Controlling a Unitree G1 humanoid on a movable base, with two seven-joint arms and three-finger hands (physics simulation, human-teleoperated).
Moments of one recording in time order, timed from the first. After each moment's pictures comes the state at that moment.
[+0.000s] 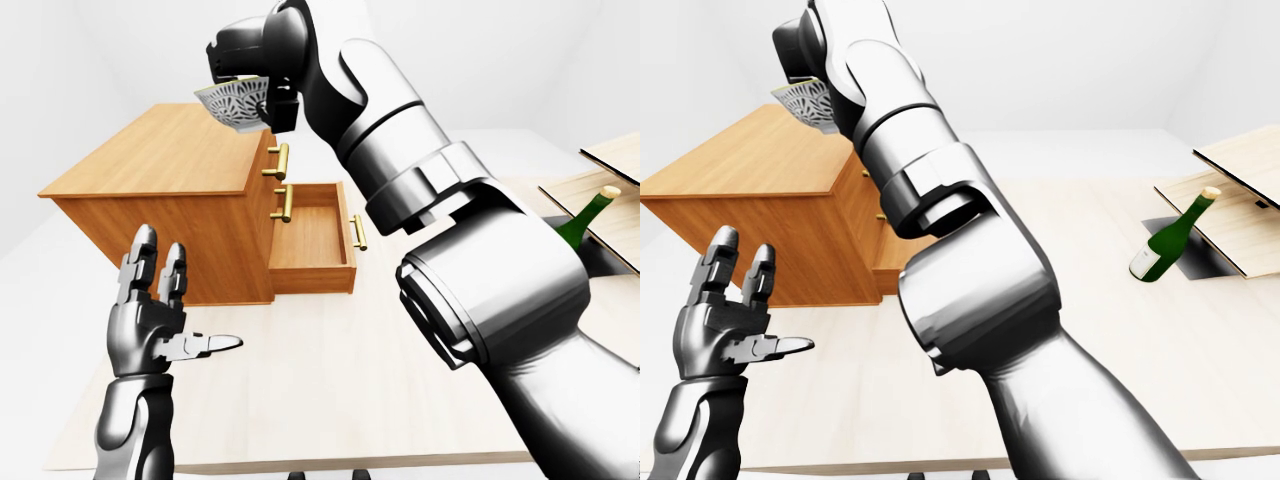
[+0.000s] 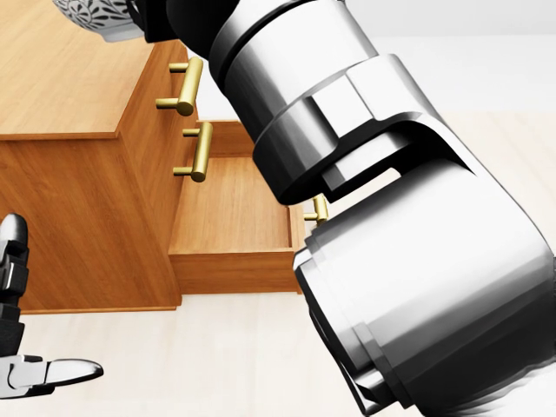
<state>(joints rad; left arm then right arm) 0.16 0.04 0.32 -0.49 -0.38 0.09 -0.22 -1.88 0.06 0.04 1.21 -1.07 0.09 0.70</state>
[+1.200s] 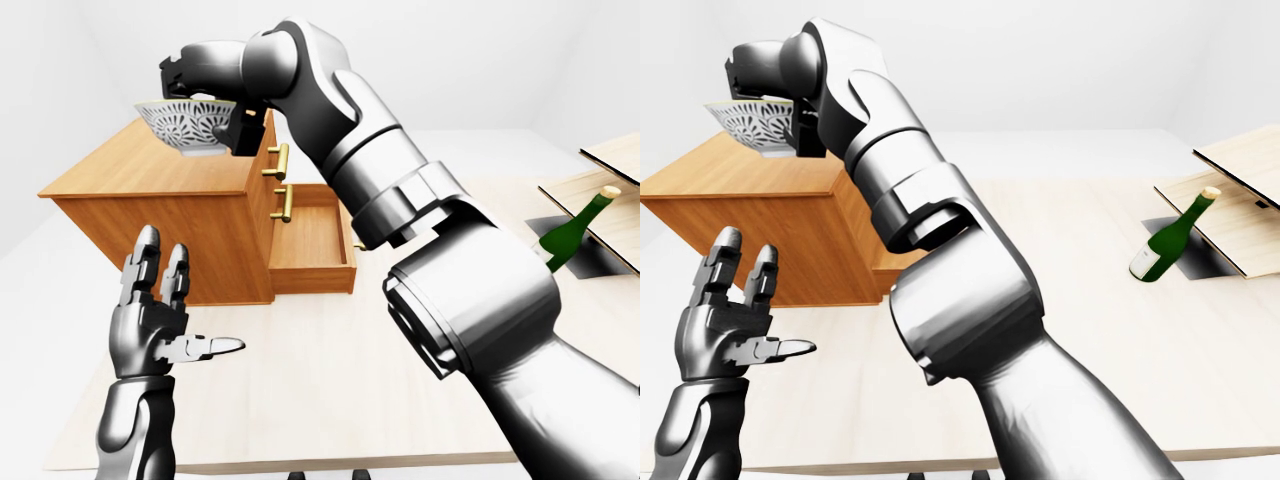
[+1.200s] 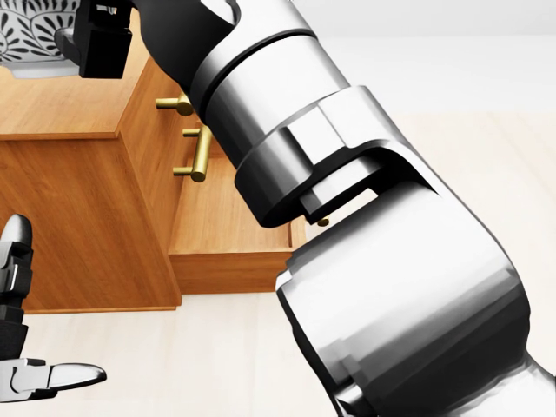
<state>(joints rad) 0.17 0.04 0.32 -0.50 -0.38 0.09 -0.23 -1.85 0.12 0.02 1.20 -0.75 0.06 0.70</state>
